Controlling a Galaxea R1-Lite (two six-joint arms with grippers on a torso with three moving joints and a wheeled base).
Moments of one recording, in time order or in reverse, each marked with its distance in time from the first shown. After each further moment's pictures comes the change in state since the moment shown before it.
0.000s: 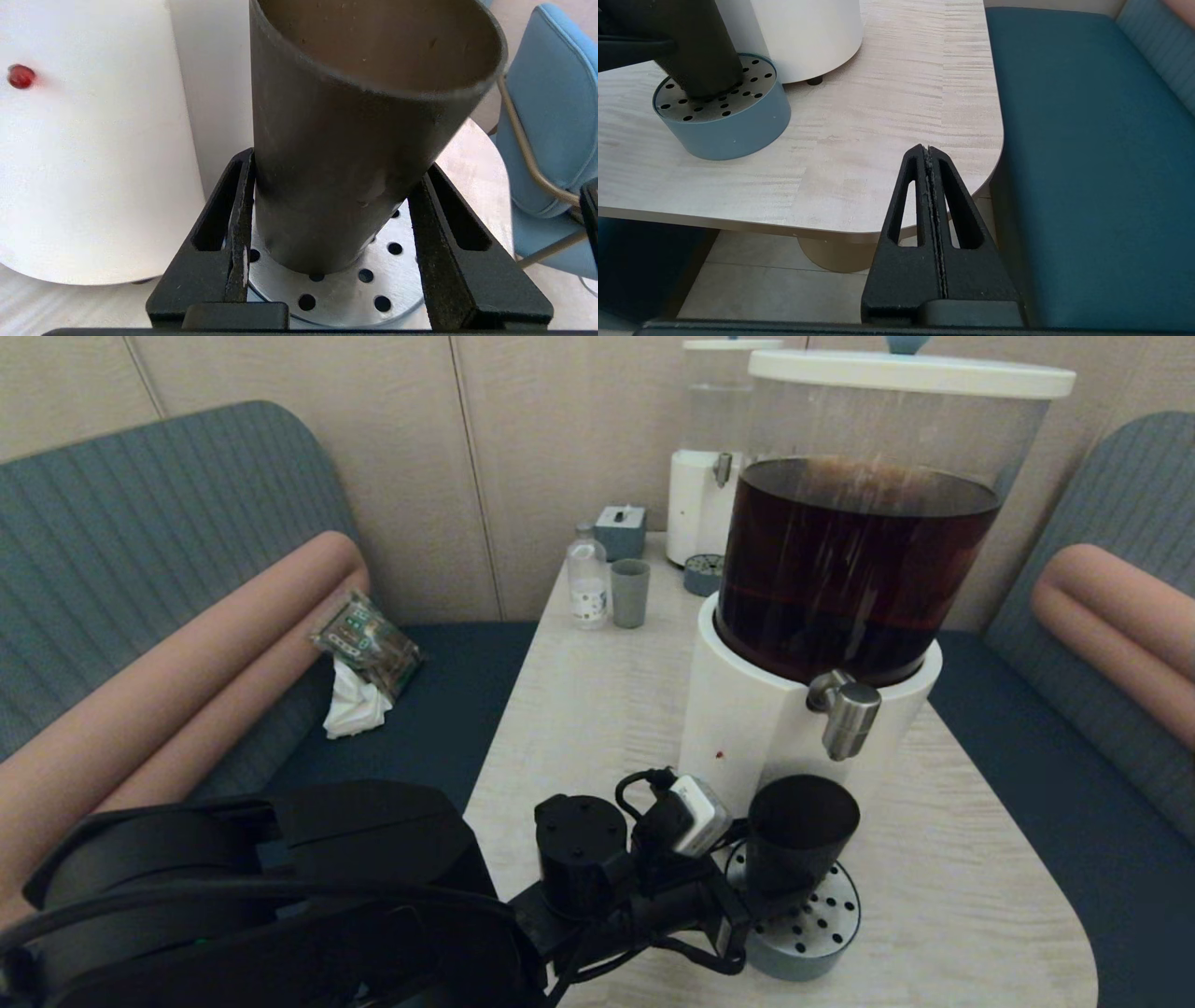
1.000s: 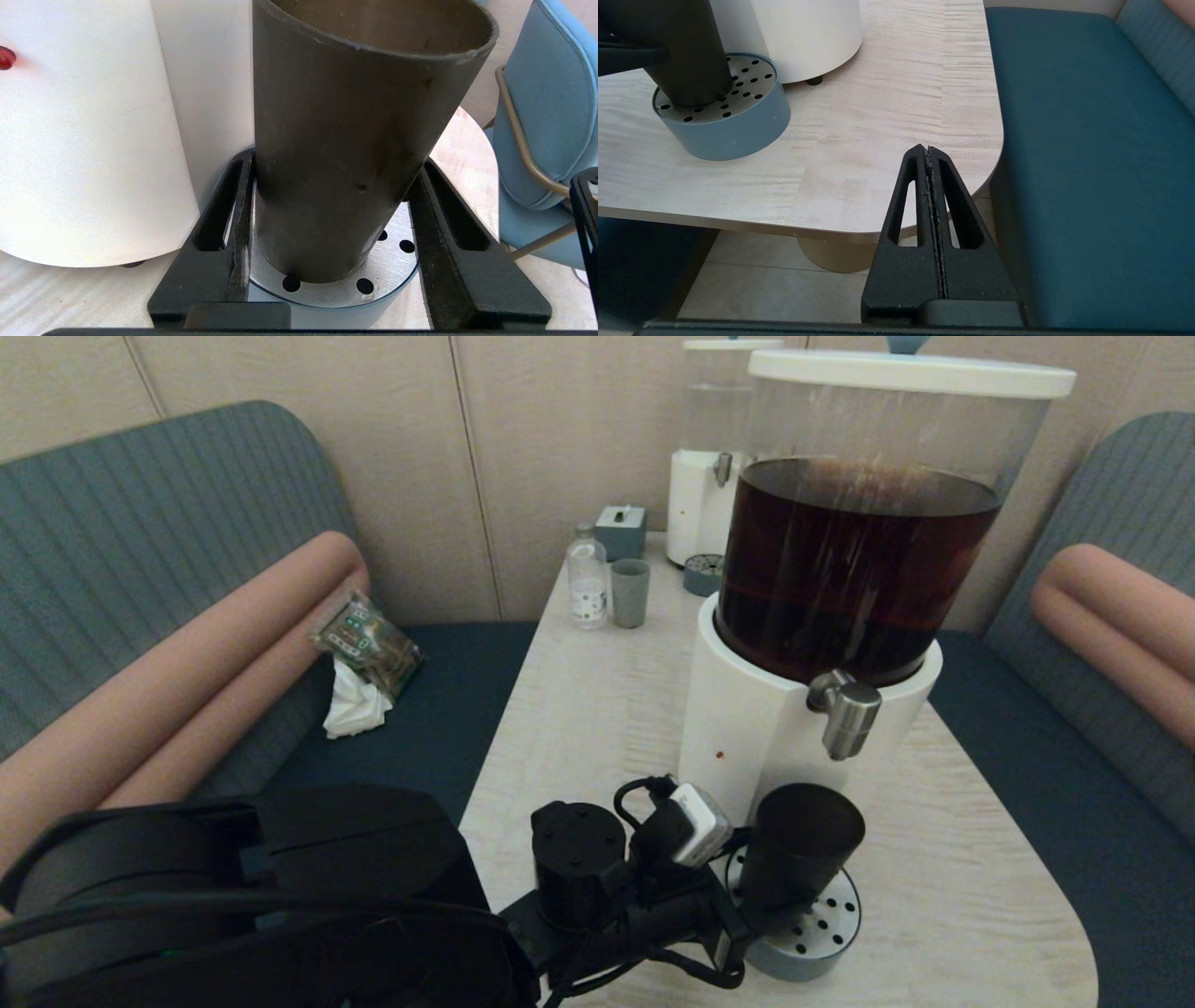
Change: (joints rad) left arm -0.013 -0.024 0.036 0.003 0.014 0.000; right arm 0.000 0.000 0.000 0.000 0.000 0.000
